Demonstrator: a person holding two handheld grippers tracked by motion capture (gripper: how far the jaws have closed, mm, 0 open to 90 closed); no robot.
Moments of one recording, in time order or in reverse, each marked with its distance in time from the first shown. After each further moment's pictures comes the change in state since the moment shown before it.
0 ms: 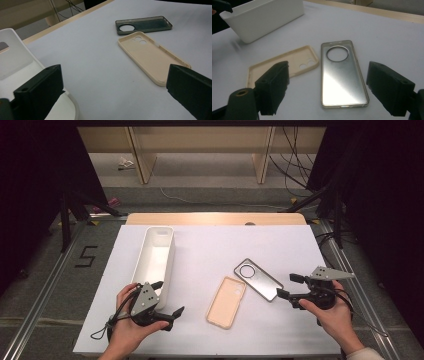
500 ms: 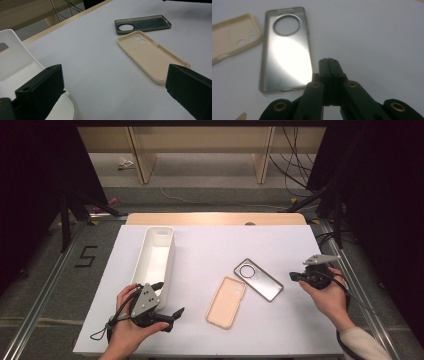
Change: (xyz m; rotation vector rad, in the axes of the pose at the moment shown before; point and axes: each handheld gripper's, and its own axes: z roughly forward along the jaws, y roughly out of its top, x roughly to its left) left arm -0.002 -0.001 -0.002 -0.001 0.000 0.009; right arm -0.052 0.012 0.031 0.314 -0.255 -0.007
